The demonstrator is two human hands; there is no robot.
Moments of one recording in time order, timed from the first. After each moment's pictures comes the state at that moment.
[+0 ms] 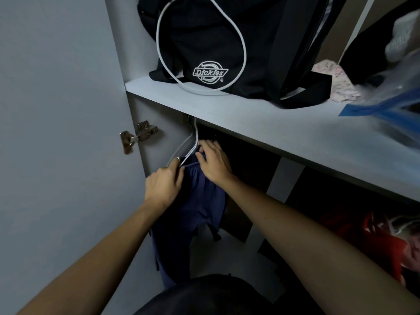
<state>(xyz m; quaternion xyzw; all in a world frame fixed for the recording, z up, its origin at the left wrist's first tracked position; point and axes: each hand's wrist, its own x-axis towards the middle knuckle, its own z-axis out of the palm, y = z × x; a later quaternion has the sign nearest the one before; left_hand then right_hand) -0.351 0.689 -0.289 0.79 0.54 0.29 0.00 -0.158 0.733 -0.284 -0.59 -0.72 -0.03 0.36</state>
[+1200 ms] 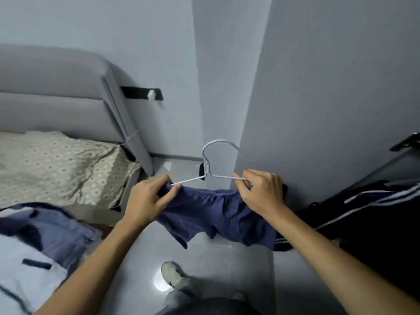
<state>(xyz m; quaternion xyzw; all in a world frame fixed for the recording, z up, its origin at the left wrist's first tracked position) -0.686 0.280 -0.282 0.46 0.83 0.30 -0.02 -0.491 0.524 -0.279 -0.23 -0.91 0.13 0.32</state>
